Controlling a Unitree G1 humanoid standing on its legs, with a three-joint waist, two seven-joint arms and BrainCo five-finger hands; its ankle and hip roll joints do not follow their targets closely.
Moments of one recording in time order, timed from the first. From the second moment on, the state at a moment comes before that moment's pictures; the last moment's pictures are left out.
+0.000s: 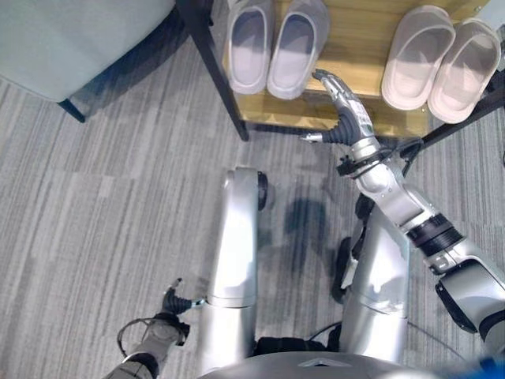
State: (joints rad) left arm -0.14 0.36 -0.32 1.17 -0.08 -0.21 0.28; right arm -0.69 -0.52 0.46 0.27 -0.31 -0.15 -0.37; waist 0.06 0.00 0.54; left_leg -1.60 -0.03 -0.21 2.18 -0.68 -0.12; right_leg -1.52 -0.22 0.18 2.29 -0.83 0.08
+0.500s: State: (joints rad) left arm -0.12 0.39 -0.43 0.93 0.07 -0.21 0.26; right arm -0.11 -0.43 0.27 0.54 -0.13 -0.17 -0.33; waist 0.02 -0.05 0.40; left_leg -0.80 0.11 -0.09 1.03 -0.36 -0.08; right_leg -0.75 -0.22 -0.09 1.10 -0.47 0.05
